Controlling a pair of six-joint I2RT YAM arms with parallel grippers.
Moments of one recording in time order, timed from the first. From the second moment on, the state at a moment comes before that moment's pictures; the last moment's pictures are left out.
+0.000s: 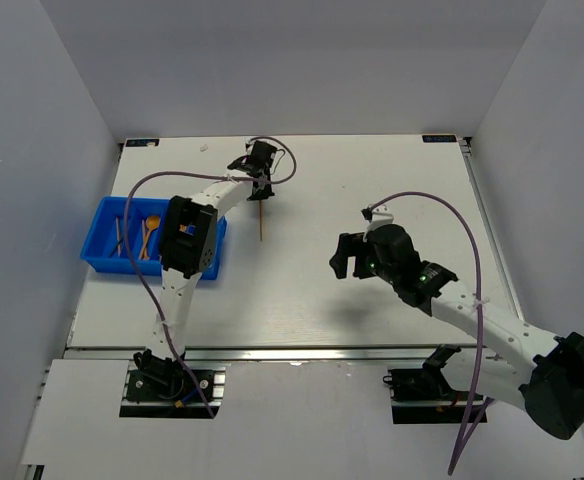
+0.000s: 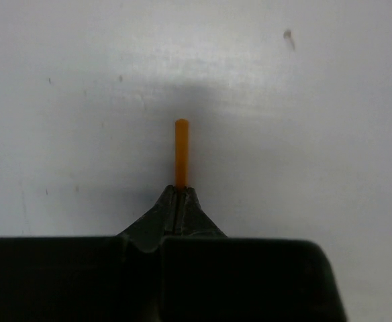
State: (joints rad) left arm -0.41 2.41 1.98 -0.50 -0.29 -0.39; right arm 0.70 1.06 0.66 -0.18 0.09 0.41
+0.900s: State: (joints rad) left arm -0.03 1.62 1.50 -0.47 -0.44 -0.31; right arm 0.69 0.99 0.67 -0.24 0.08 0.36
